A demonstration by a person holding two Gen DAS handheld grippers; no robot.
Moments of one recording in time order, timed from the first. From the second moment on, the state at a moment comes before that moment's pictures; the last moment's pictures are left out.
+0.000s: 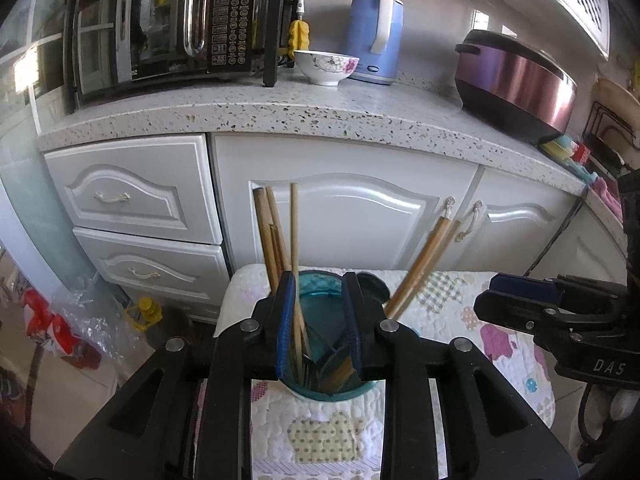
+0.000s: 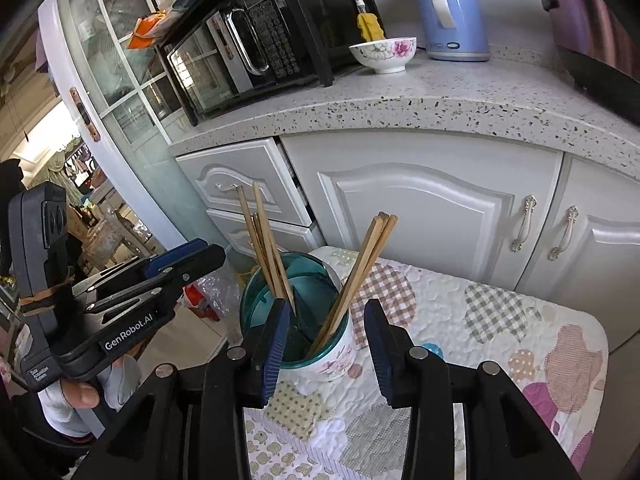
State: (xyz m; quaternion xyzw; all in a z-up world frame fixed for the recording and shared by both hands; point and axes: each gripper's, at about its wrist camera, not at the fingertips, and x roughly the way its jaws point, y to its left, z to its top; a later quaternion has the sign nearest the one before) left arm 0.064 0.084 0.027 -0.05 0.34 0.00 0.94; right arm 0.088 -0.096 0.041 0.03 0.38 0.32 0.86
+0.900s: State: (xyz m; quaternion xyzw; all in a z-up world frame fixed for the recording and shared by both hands) left arm 0.055 0.003 0.000 -0.03 0.38 -0.10 0.92; right arm 0.082 -0.207 -0.016 0.04 0.45 0.21 0.87
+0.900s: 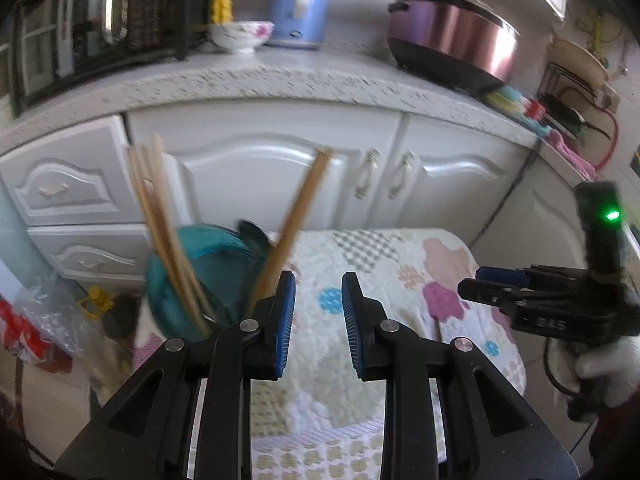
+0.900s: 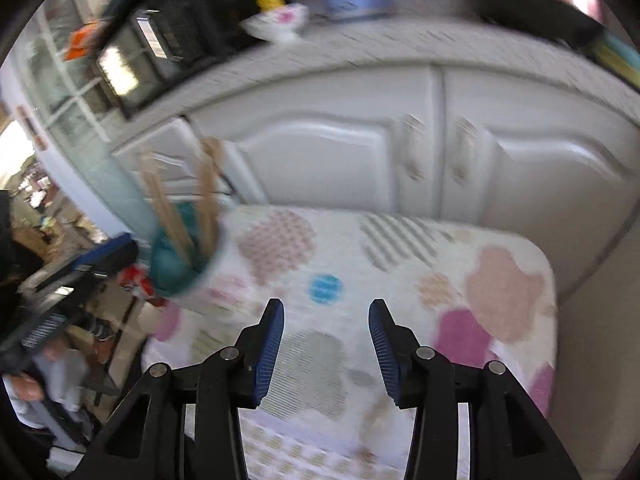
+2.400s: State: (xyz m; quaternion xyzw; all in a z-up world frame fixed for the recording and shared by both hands) left arm 0.161 -0.162 -0.182 -0.07 0.57 -0.22 0.79; right arm 0.090 -0.294 -0.163 0.12 0.56 0.17 0.80
